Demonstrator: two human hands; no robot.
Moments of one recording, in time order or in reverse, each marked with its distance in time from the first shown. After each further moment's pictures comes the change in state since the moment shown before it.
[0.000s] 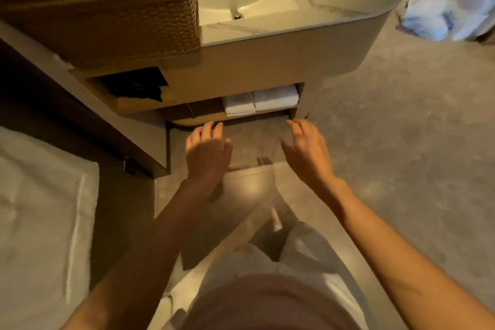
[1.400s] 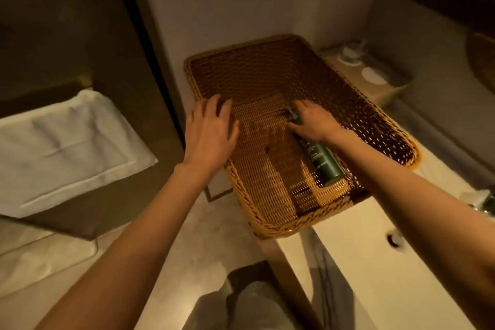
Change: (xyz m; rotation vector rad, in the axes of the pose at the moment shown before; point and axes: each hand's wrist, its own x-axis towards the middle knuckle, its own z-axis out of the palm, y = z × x) left_hand 0.364 -0.126 -0.138 0.197 0.473 -1.011; right_hand 0.626 -0.313 0.111 -0.186 -0.701 -1.220
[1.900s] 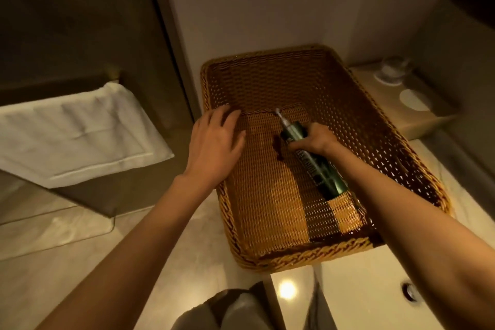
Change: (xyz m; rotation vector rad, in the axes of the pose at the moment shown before) left_hand 0.008 0.013 0.007 -0.034 -0.004 -0.117; right_hand 0.063 0.023 0.026 0.298 -0.181 0.097
